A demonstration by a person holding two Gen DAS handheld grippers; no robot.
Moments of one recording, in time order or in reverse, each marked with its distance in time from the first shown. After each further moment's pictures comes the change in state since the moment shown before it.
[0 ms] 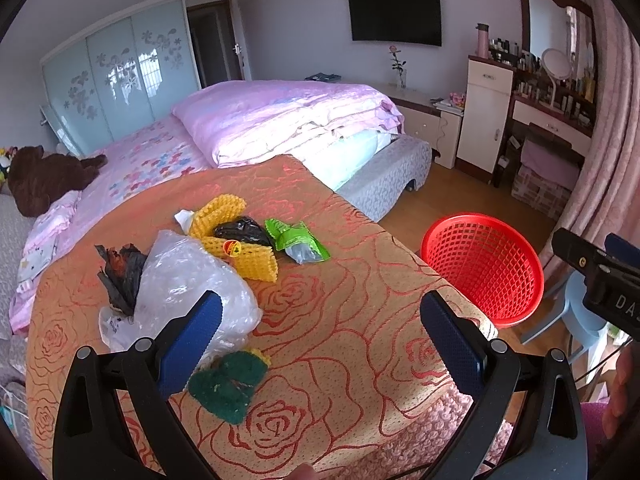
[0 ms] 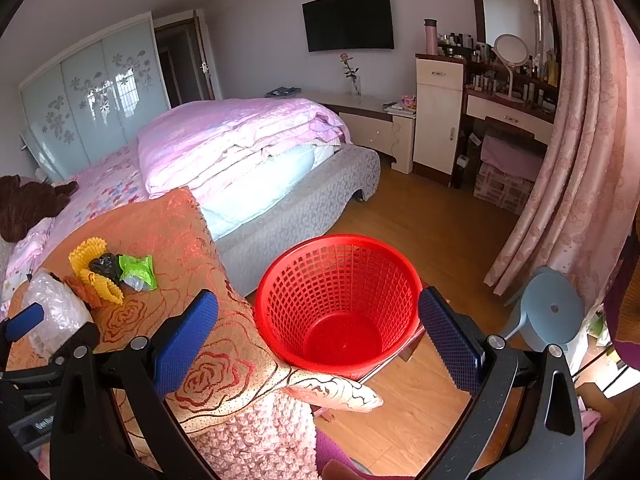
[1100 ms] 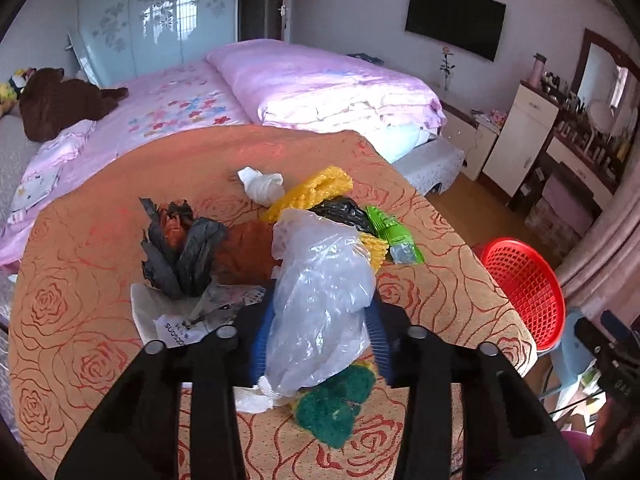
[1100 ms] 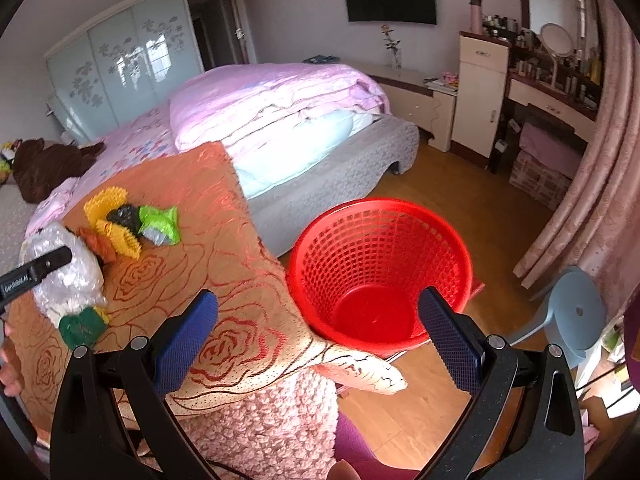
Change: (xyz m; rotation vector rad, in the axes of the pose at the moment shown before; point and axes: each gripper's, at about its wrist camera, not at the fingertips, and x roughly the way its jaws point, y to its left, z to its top) left arm 0.029 0.105 0.004 -0.217 0.096 -0.016; right arm 0.029 0.023 -0.014 -0.090 0.131 0.118
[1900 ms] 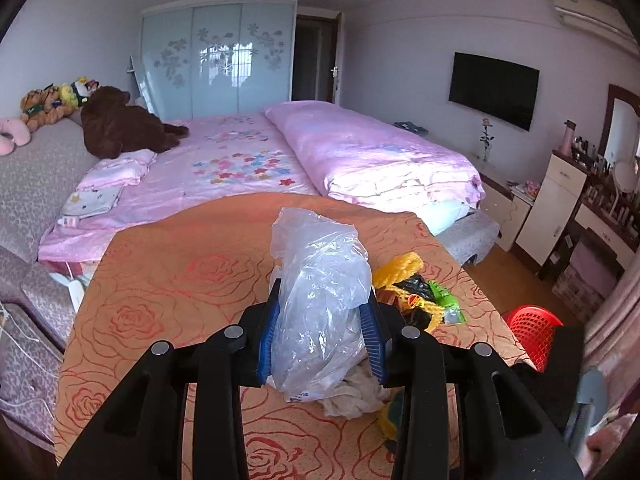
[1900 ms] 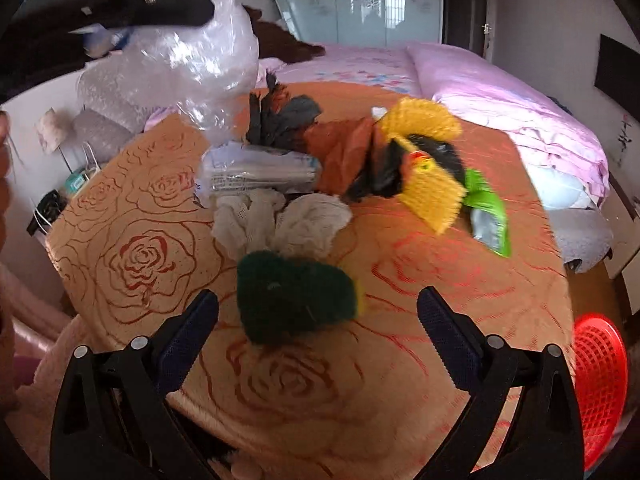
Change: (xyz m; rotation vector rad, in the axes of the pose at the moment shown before) left arm -0.084 0.056 0.006 -0.111 -0.227 0.136; right arm 0.048 0.203 -0.031 -0.644 0.131 0.541
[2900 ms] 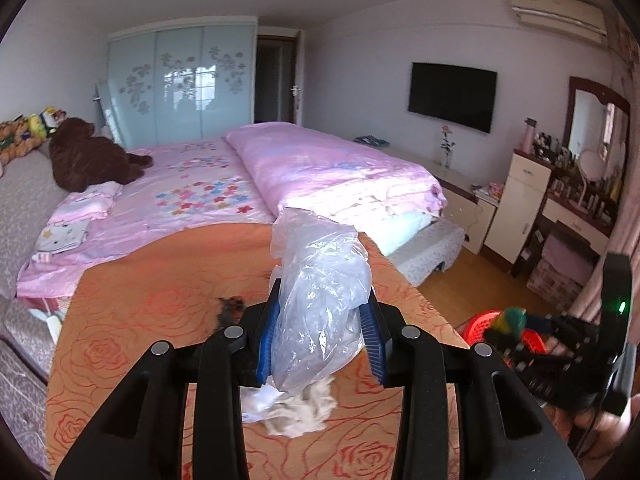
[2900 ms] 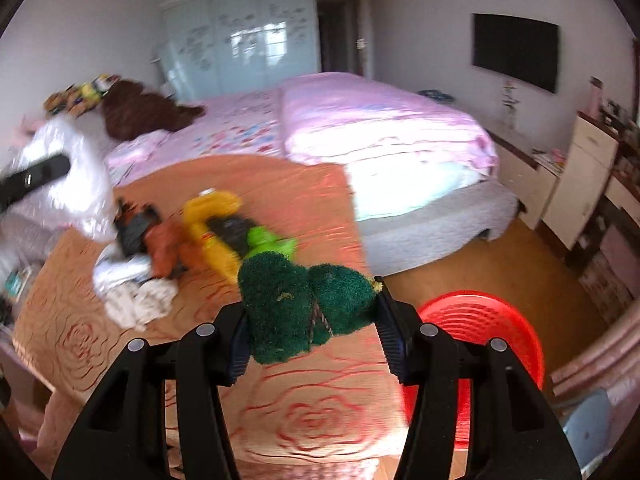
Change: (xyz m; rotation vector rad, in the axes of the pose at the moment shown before) left arm -0.013 -0.054 0.015 0.098 -0.065 -0.123; right arm -0.116 -0.111 -0.012 0.304 -0.182 -0.327
